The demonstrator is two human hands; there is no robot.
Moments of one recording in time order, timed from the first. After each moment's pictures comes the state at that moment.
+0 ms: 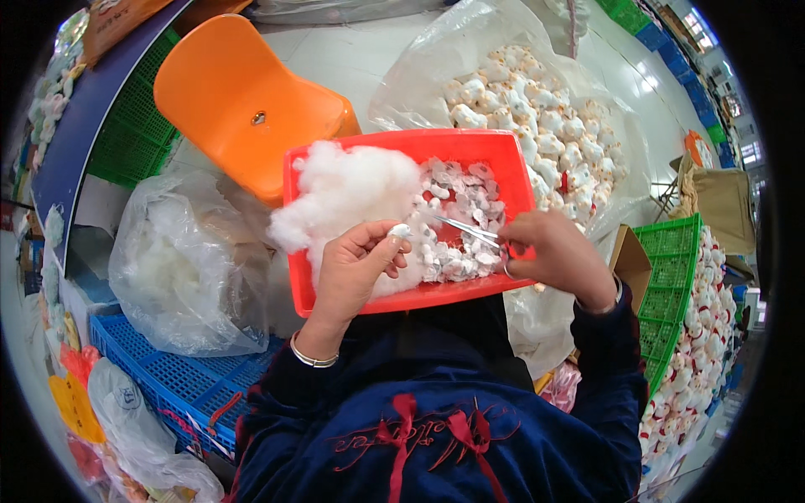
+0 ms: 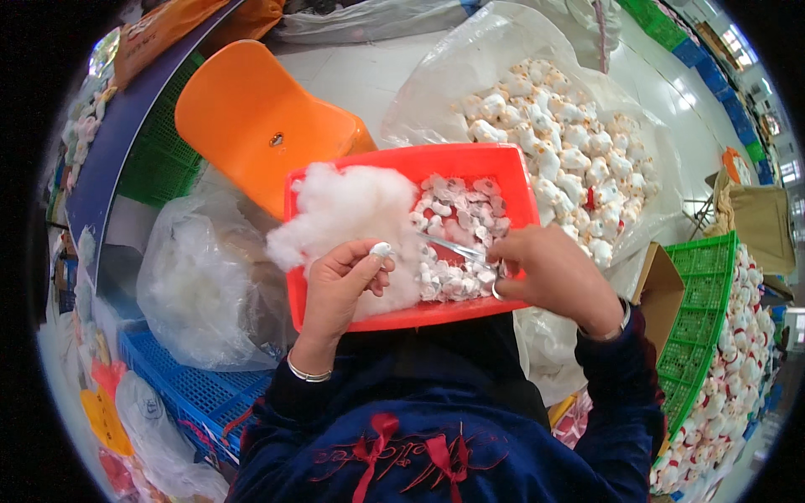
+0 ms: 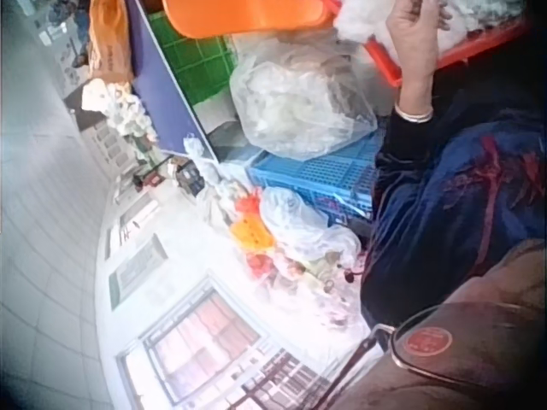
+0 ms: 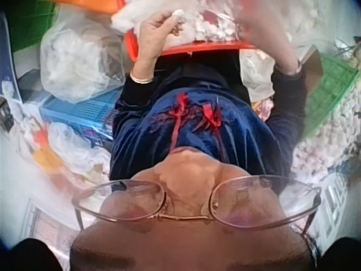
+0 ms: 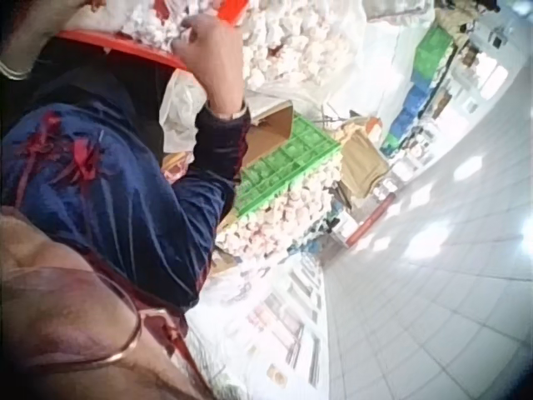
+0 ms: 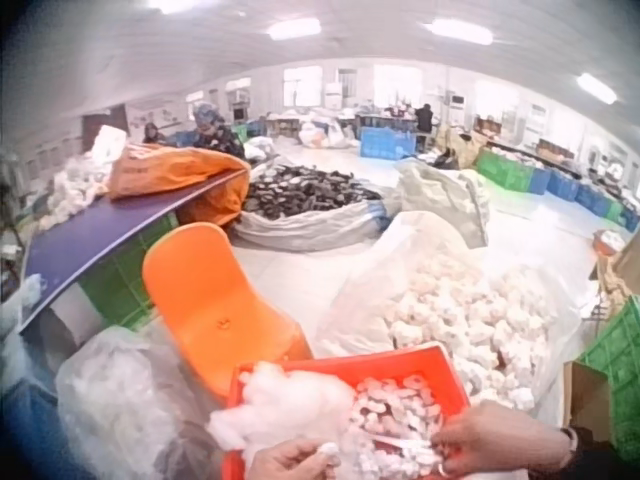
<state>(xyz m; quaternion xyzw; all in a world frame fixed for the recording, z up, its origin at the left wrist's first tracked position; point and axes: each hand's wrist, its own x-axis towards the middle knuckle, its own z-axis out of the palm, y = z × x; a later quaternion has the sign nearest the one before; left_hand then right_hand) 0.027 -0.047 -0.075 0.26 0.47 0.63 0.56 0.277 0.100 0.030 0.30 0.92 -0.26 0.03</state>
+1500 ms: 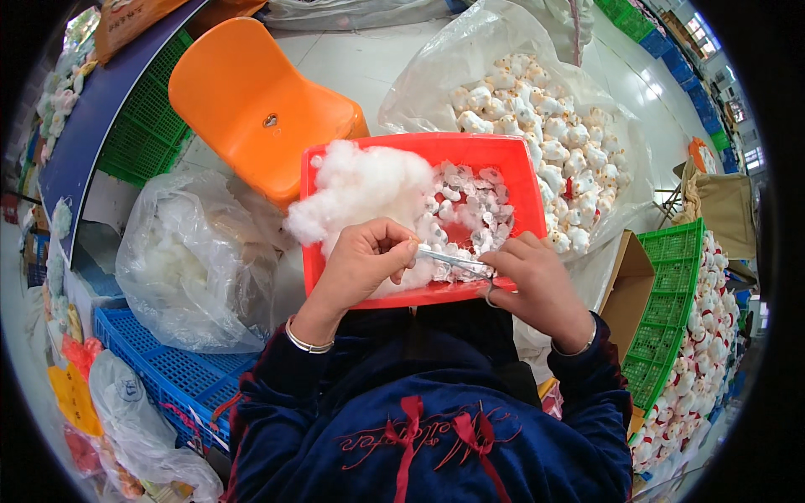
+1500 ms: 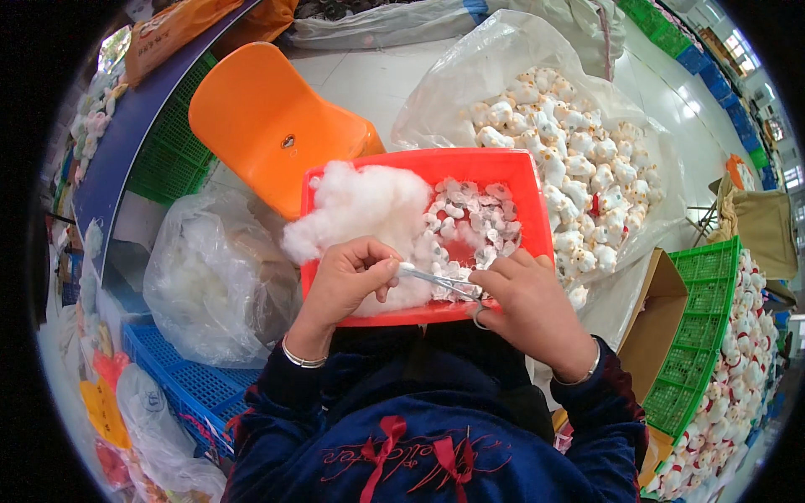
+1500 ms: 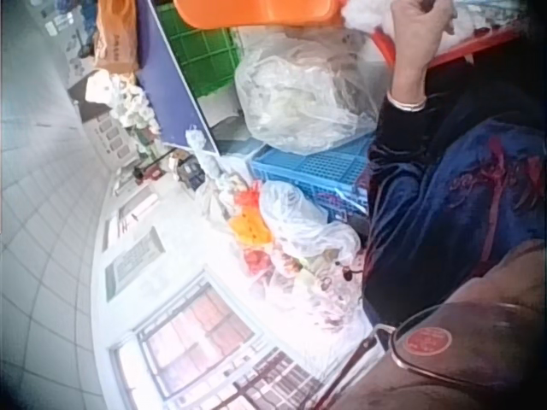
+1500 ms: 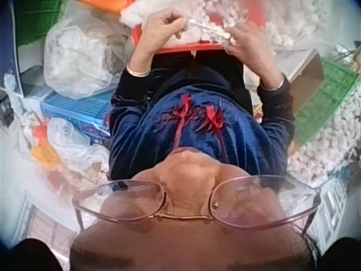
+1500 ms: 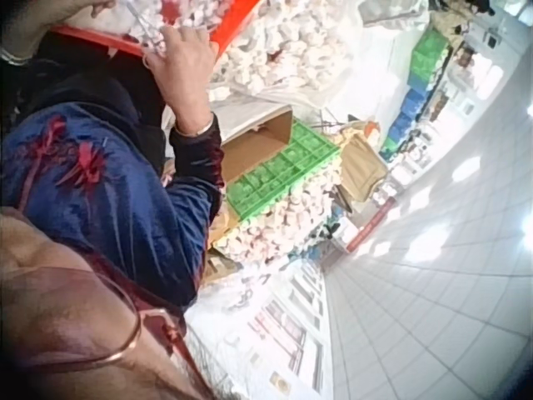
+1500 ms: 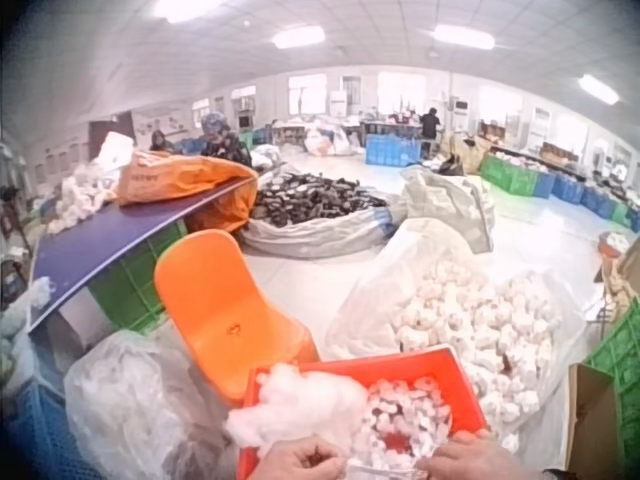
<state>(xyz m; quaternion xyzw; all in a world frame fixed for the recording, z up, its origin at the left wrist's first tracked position) 0.006 -0.043 -0.062 0.36 0.47 0.53 0.61 0.273 0.042 0.013 0.29 0.94 -0.17 -0.06</state>
